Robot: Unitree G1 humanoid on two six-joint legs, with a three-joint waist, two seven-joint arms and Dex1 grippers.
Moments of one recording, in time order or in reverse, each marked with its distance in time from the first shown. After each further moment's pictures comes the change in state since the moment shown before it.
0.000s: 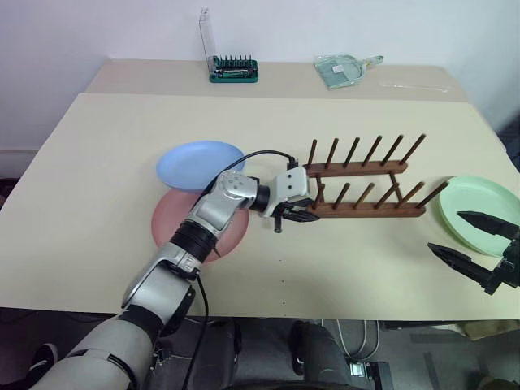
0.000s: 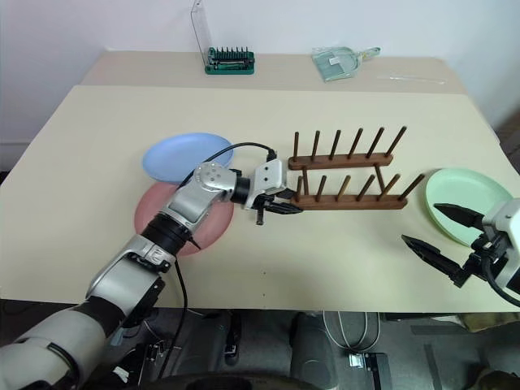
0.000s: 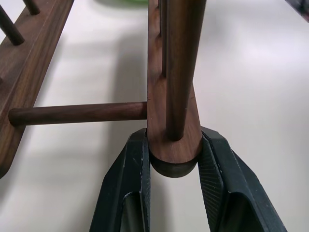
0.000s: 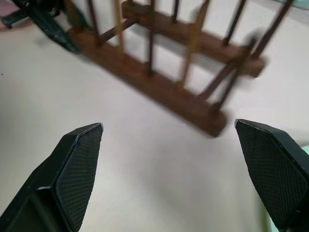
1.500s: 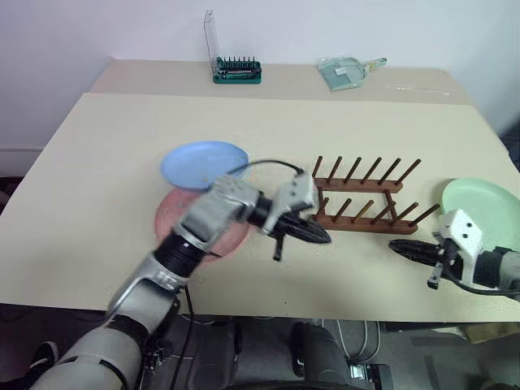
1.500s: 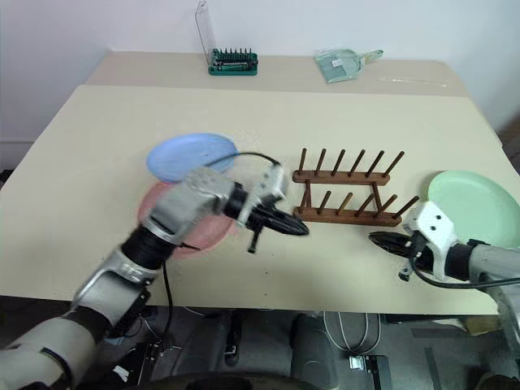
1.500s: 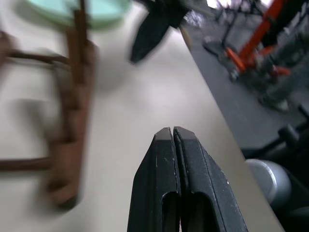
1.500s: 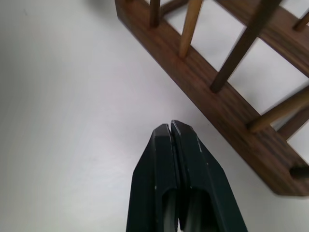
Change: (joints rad) left arm 0.094 0.047 -0.118 -0.490 -0.188 0.514 -0.070; right arm -0.184 -0.091 0.441 0.098 -0.264 -0.048 -0.016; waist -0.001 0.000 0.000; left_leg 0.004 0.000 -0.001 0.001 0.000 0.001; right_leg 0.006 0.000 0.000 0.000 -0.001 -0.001
